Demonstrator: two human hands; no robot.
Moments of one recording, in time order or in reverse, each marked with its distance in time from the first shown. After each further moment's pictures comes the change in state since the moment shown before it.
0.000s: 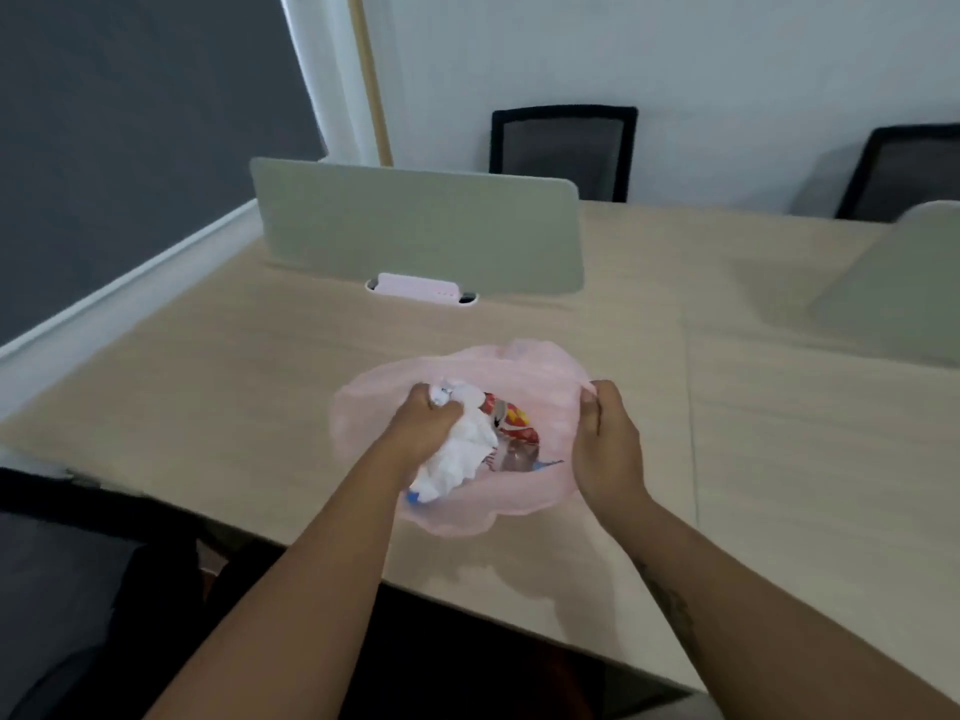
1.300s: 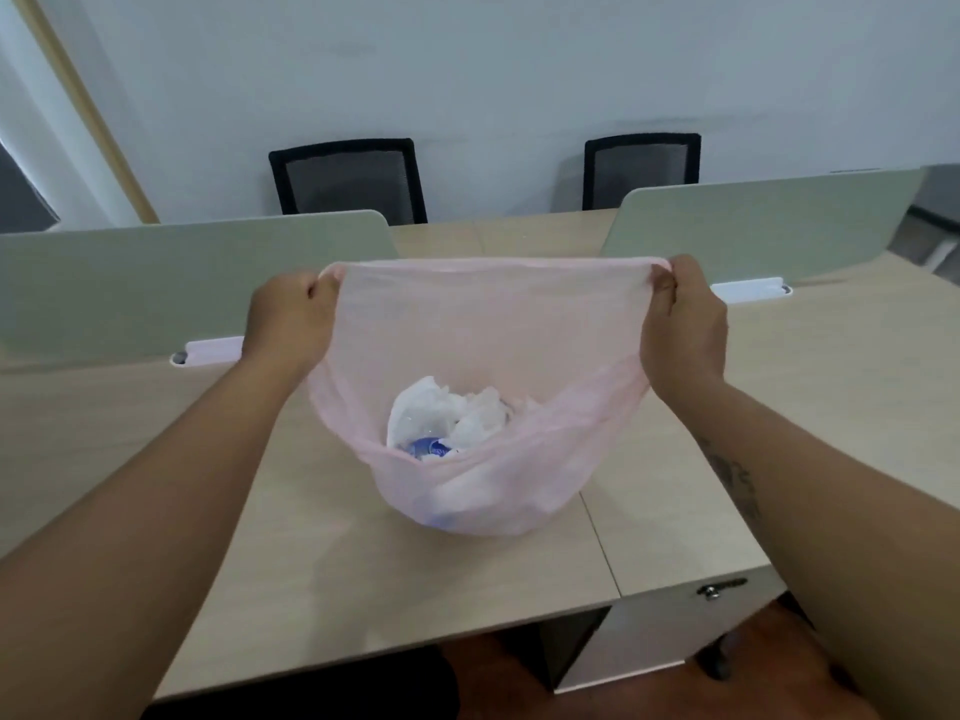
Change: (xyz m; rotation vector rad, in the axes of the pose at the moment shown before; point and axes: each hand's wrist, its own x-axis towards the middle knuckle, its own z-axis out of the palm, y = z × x) left_hand -0.001 0.153 0.001 0.520 0.232 0.794; right_hand 0.012 -0.043 -0.180 -0.368 0.649 0.029
